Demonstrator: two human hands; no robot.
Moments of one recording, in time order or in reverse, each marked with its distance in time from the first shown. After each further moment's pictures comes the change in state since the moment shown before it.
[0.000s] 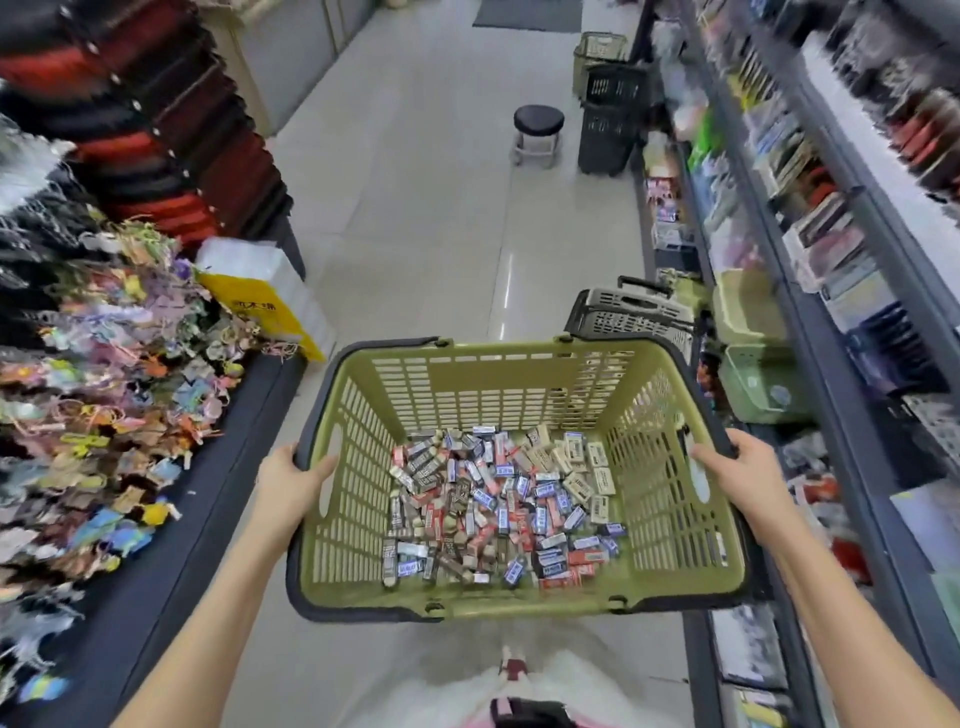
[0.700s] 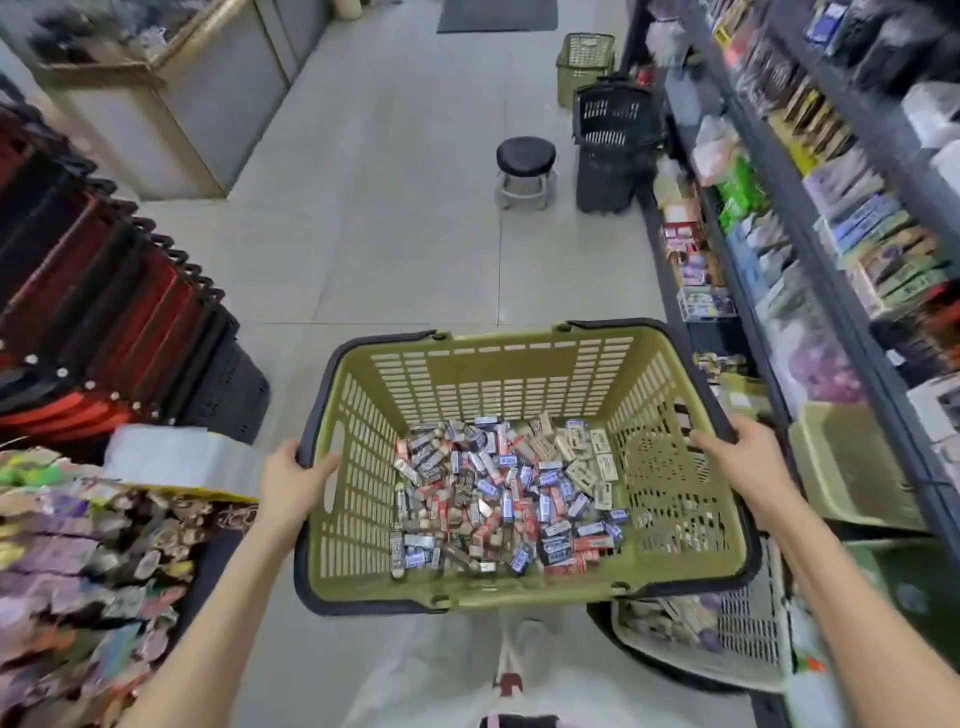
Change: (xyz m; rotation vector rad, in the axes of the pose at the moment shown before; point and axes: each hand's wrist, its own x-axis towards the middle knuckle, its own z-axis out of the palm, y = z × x) left_hand 0.486 0.252 0.111 0.102 -0.041 0.007; right_hand 0.478 -0.204 0.099 0.024 0.049 0.026
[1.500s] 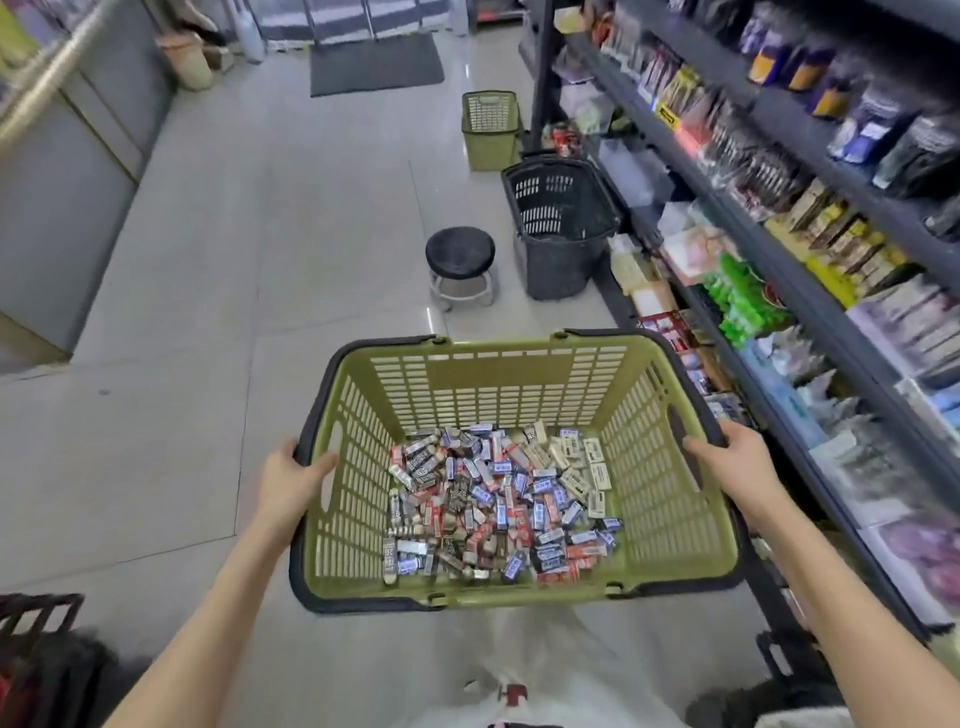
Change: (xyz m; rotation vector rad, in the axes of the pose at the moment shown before) left_hand 0.599 0.290 0.104 -0.055 -0.196 0.123; right_hand 0.484 -0.208 0.140 0.037 0.192 0.218
